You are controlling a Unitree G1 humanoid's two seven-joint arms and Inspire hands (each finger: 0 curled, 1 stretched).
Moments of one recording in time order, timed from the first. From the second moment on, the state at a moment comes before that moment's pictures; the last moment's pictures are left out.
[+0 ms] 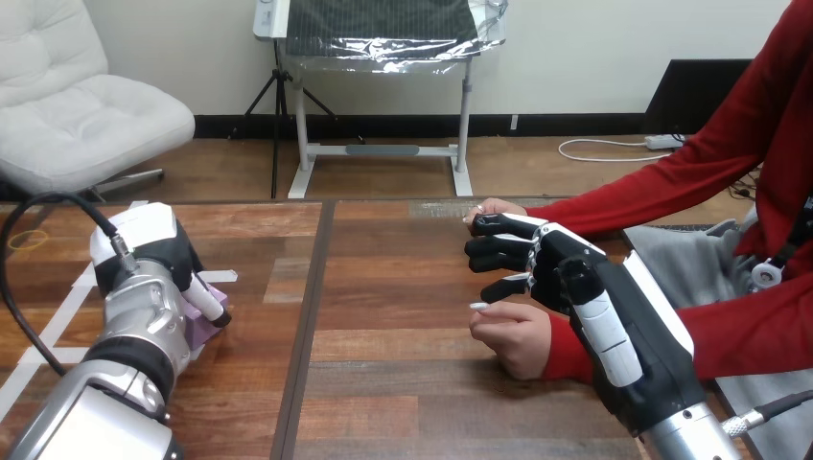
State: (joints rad) left arm -0.88 0.37 -0.44 1.35 0.62 0.20 0.17; right arm 0.20 -0.20 0.04 -0.18 0.12 -0.30 0.34
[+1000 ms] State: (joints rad) left arm -0.88 0.38 -0.41 1.35 0.59 0.20 0.17; right arm 0.20 -0.20 0.04 -0.18 0.12 -0.30 0.34
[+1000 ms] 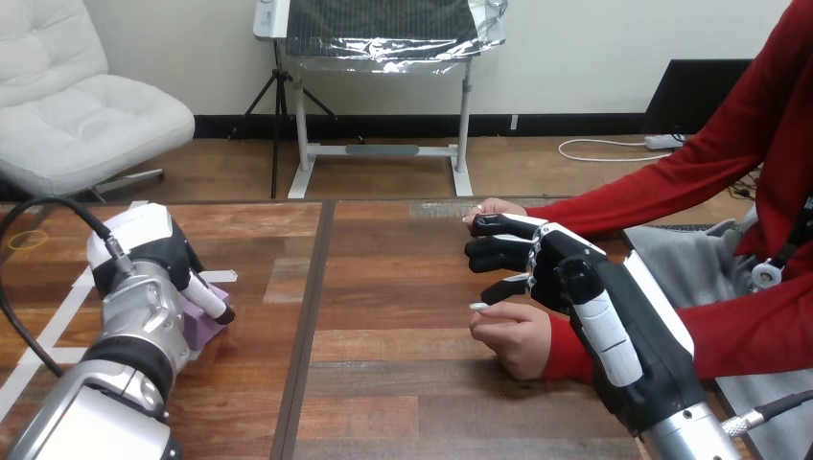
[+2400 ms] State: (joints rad) left arm -0.88 0.38 -0.42 1.34 0.60 0.20 0.11; right arm 0.20 -0.20 0.04 -0.18 0.12 -0.29 0.34
